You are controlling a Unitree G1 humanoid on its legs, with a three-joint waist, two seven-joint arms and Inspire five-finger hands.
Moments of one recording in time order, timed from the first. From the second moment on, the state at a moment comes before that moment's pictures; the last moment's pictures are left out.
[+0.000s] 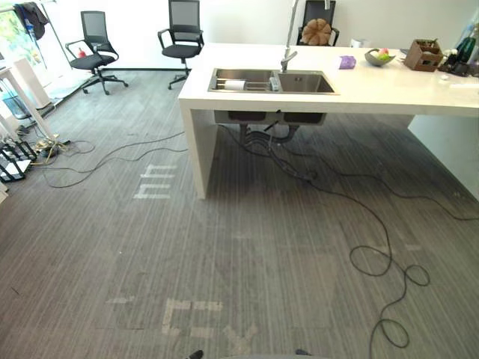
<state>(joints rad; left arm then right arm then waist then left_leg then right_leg) 0.21 0.10 0.35 1.06 -0.45 0.34 -0.18 0.20 -0.12 -0.25 1.06 0.27 0.24 0.25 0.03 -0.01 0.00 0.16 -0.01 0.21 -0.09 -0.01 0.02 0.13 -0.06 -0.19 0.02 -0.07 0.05</state>
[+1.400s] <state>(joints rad) 0.20 0.05 0.39 1.03 -0.51 0.04 0.17 0.13 -0.05 -0.21 0.96 0.33 -0.01 0.27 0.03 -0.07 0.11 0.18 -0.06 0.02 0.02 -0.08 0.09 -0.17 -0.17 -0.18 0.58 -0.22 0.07</state>
